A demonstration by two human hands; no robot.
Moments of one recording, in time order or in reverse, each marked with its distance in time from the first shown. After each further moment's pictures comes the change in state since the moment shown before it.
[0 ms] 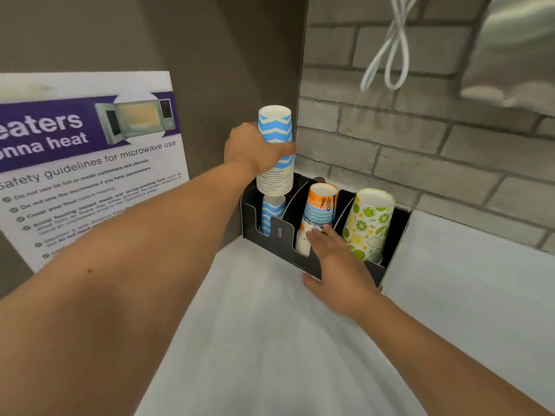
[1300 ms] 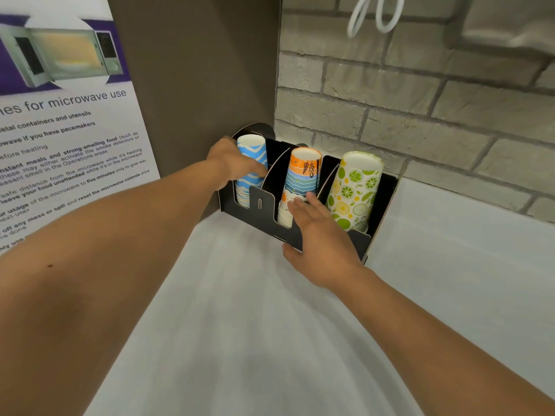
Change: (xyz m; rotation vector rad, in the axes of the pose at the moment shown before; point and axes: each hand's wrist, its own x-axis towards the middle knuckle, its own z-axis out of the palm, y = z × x) left_hand -0.008 -0.069 0.050 0.008 -0.233 -0.233; right_hand -0.002 -0.003 0.004 0.026 0.034 0.014
